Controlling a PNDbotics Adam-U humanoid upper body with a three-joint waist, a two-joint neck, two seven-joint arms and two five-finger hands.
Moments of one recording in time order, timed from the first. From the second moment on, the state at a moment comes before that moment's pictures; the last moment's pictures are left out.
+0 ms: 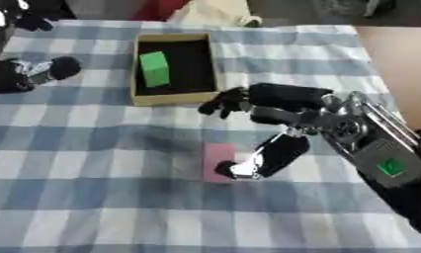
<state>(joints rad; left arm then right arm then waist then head) -0.62 0.70 -0.18 -1.69 -0.29 0.05 -0.16 -0.72 -0.52 0.53 -1.82 0.50 0.07 0.66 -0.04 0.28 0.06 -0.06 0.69</state>
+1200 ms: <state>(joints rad) -0.62 0.70 -0.19 -1.68 -0.28 0.03 -0.21 -0.70 -0.50 0.56 -1.69 0.54 0.03 0.66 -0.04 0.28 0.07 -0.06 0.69</state>
